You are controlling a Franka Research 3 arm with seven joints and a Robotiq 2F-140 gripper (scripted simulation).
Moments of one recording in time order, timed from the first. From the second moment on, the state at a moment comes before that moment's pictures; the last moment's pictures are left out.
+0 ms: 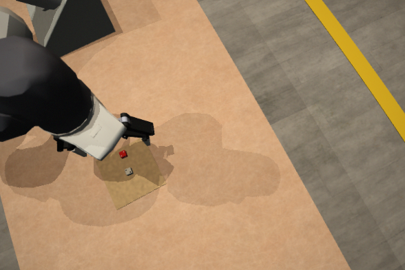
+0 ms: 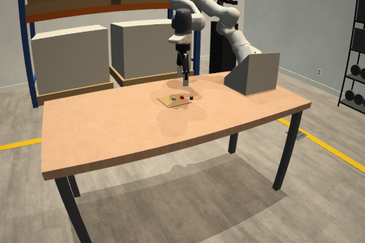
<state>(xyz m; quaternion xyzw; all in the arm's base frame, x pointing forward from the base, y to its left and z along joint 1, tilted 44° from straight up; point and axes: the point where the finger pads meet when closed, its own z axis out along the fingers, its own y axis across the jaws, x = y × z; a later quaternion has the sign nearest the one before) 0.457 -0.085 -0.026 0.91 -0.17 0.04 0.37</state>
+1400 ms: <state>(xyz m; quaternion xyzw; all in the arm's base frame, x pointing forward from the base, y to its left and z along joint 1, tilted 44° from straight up) 0.402 -0.077 -0.044 0.85 -0.38 0.13 0.35</state>
